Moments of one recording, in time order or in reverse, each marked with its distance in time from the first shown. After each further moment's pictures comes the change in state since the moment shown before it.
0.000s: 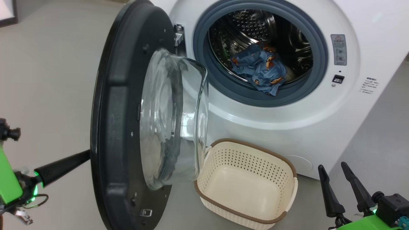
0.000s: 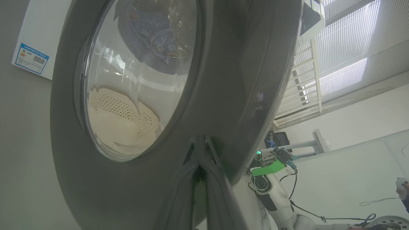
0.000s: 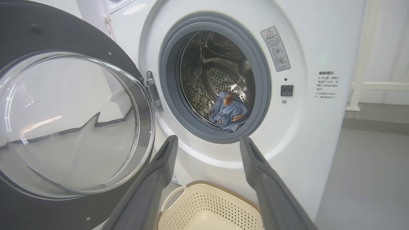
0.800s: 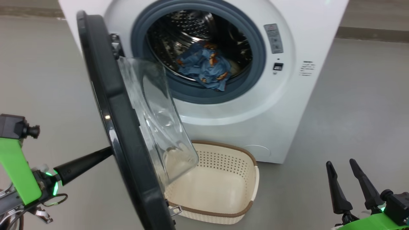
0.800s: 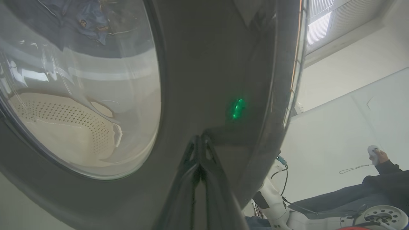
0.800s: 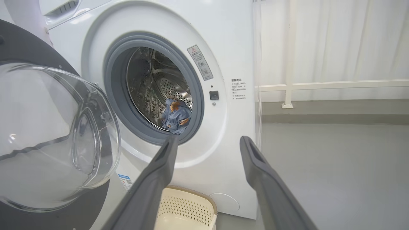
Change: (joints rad) left arm 0.003 -0.088 -0.008 -0.069 0.025 0.000 -0.011; right arm 0.001 -0.006 -0.033 -0.012 -0.001 0.000 0.000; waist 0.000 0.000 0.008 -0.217
